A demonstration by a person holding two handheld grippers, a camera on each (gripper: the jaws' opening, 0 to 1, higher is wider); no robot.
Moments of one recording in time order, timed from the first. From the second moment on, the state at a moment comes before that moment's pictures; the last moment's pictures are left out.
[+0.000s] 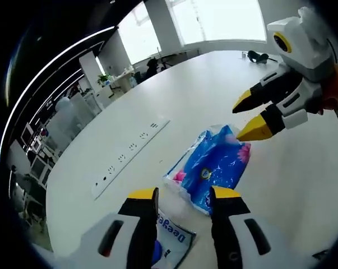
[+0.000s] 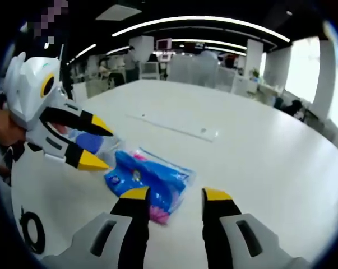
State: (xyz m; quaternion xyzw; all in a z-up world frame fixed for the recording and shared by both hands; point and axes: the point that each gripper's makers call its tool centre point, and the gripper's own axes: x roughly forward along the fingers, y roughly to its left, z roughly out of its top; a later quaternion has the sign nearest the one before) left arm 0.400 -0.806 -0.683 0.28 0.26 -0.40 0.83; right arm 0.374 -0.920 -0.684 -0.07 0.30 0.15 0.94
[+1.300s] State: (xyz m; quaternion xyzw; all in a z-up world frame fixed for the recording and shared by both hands) left arm 0.360 -0.786 -0.602 0.23 0.24 -0.42 0.84; right arm 0.352 -0.905 -0.597 -0.08 0.26 0.15 0.95
